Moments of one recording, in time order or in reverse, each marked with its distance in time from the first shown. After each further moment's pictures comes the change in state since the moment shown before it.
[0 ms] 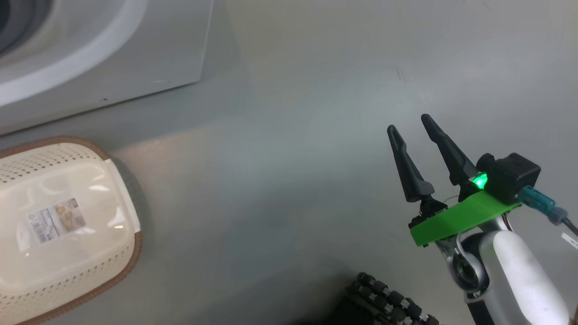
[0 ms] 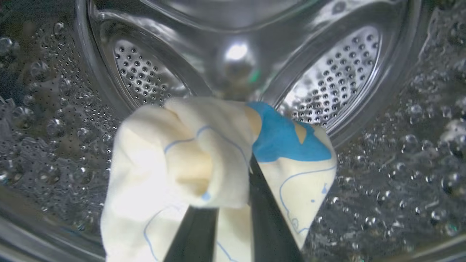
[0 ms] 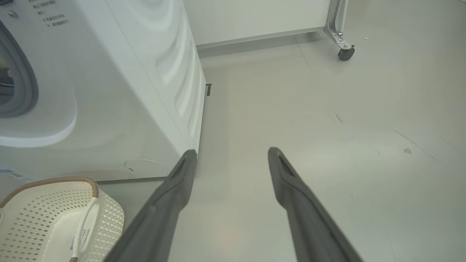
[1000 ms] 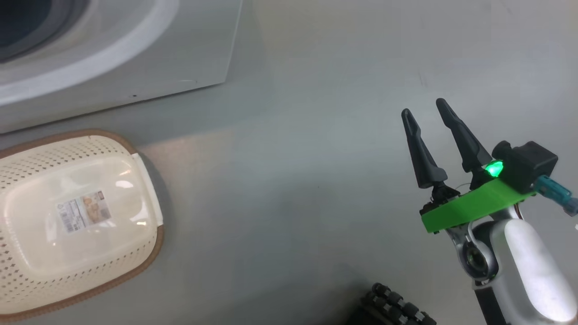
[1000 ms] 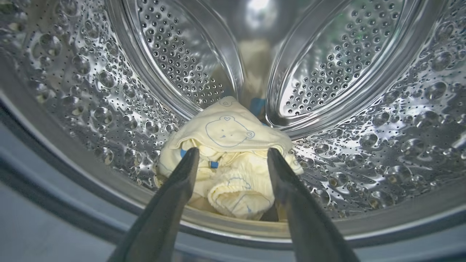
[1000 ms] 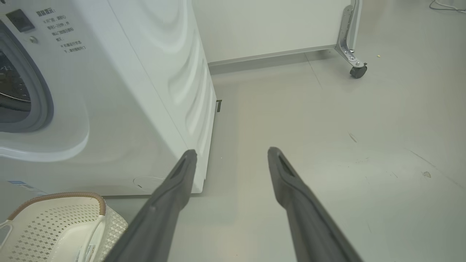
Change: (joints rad) left arm 0.099 -0.114 -0.006 0.201 -0.025 0.028 -0.279; right arm -0.054 0.007 -0.045 0.047 -0.004 0.000 -0.032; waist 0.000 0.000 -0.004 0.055
